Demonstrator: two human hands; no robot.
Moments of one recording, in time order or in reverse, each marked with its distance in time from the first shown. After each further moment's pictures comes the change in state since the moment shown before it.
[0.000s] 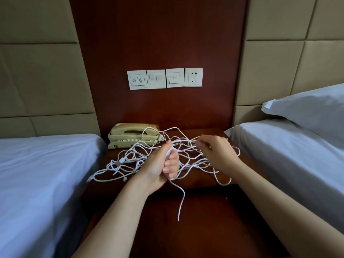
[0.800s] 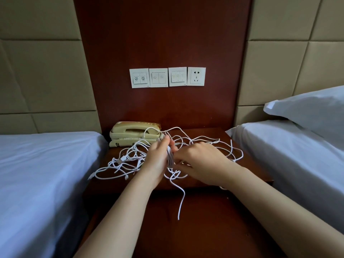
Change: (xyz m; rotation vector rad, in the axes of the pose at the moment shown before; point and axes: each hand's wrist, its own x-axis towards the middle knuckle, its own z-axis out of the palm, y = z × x) left_hand 0.017 -0.001 -0.001 0.075 0.310 0.235; right_hand -0.013 -0.063 -0.009 -0.300 -0.279 -0.519
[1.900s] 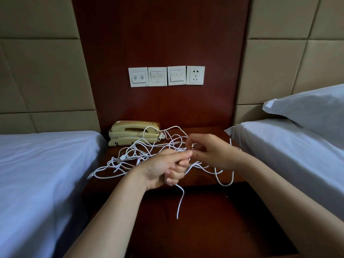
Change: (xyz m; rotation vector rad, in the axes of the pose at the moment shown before) left_hand -0.023 0.019 -0.006 0.165 -0.616 -0.324; right_hand -0.008 0.039 0.001 0.607 -0.011 0.183
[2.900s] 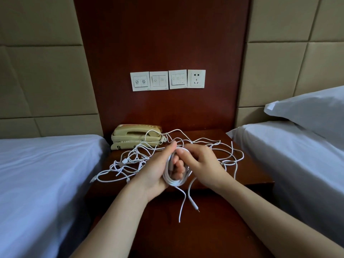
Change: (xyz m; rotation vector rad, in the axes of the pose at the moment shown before) left_hand -0.004 -0.003 0.011 -0.317 0.337 0.160; right_hand 0.000 -0.015 0.047 0.245 0.383 -0.035
